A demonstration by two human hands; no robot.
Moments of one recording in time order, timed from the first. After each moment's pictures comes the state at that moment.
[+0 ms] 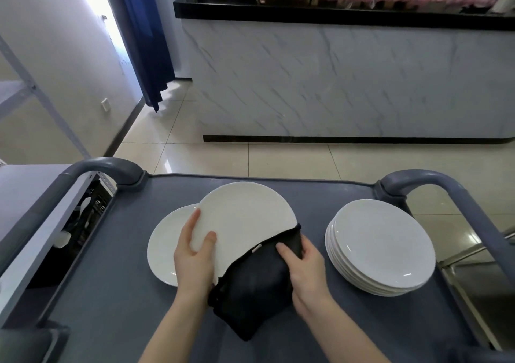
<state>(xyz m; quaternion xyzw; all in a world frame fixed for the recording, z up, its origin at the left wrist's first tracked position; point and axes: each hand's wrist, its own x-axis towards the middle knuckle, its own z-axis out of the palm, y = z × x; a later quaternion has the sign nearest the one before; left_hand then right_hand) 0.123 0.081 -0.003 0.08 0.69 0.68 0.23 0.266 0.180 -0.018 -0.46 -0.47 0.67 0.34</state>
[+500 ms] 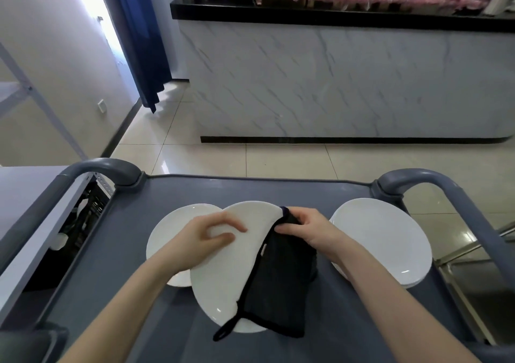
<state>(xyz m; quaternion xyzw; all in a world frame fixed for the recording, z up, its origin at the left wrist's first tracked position) 0.069 0.084 0.037 0.50 0.69 0.38 0.36 0.272 0.257 0.031 -0.30 -0.67 0.67 0.09</state>
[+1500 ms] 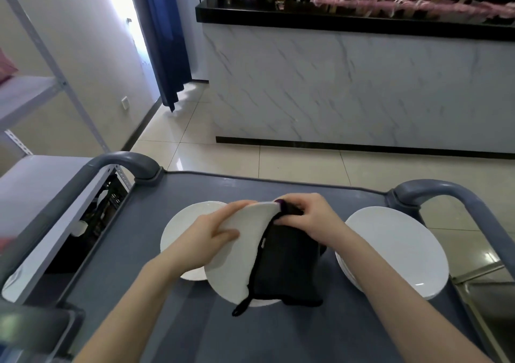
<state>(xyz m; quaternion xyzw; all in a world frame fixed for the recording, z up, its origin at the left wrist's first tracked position) 0.072 0.073 0.046 0.50 0.72 0.37 0.30 0.244 0.257 0.057 -0.23 -0.82 0.50 0.14</state>
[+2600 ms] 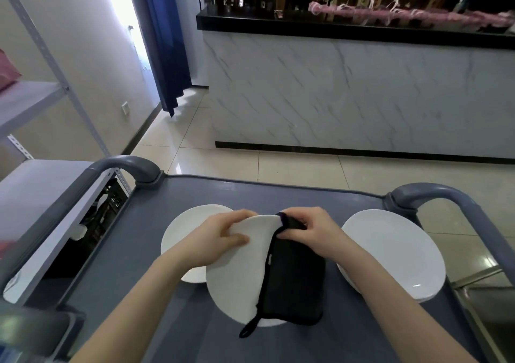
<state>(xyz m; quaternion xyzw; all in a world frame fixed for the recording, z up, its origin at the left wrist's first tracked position) 0.074 0.082 0.048 0.51 0.71 0.34 0.35 0.260 0.246 0.053 -0.23 -0.82 0.51 0.11</state>
